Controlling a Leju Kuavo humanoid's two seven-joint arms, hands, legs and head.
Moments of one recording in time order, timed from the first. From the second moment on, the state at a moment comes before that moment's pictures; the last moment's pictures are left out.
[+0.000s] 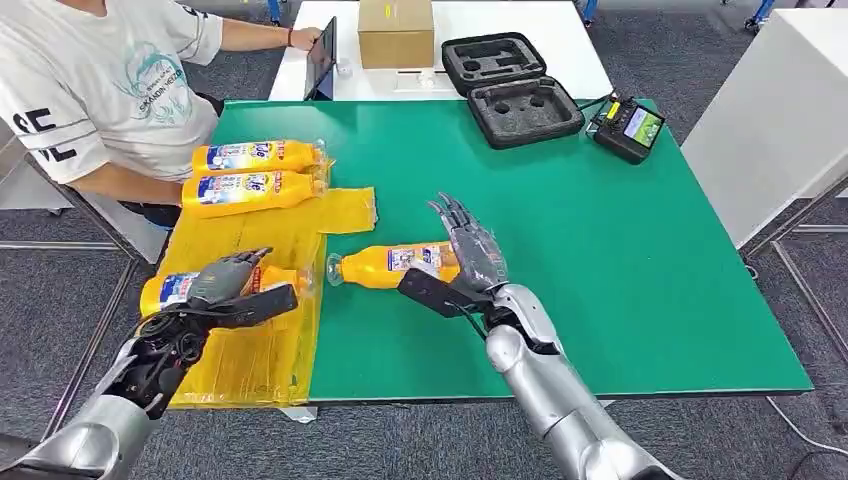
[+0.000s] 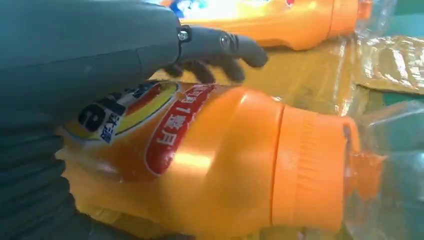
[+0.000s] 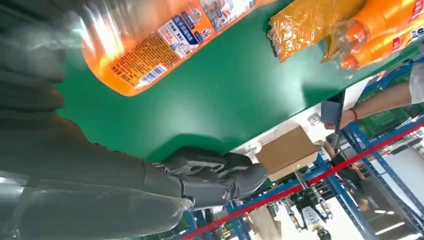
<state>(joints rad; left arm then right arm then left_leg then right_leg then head) -0.57 0.11 -0.15 -0.66 -0.93 0.04 -0.37 -0.49 0.12 0.22 -0.95 0.80 -0.36 -0.29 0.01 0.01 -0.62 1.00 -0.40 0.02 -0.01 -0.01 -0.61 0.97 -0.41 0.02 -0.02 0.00</state>
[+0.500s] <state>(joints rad) -0.62 0.09 -0.02 -0.61 -0.49 -0.30 -0.48 -0.54 0.12 0.21 -0.82 0.85 -0.30 -0.21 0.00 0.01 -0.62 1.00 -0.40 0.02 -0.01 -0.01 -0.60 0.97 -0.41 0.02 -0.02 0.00</state>
